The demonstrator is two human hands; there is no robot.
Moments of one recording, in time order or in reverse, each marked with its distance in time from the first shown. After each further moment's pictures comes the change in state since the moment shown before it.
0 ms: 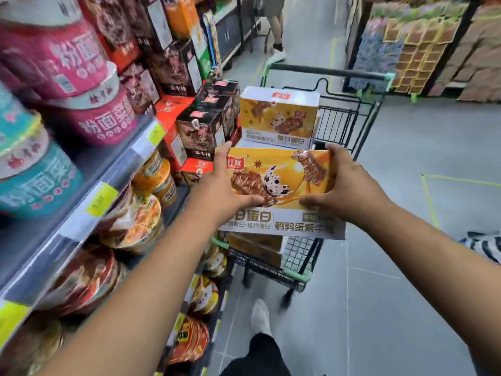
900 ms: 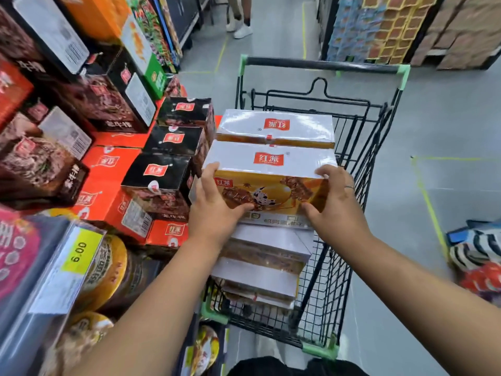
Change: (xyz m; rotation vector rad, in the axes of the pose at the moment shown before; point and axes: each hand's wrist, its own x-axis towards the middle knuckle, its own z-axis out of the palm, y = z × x) left_hand 0.241 -0.042 0.068 -0.094 0.089 0.081; right_hand 0.194 0.011 0.074 0.123 0.180 0.124
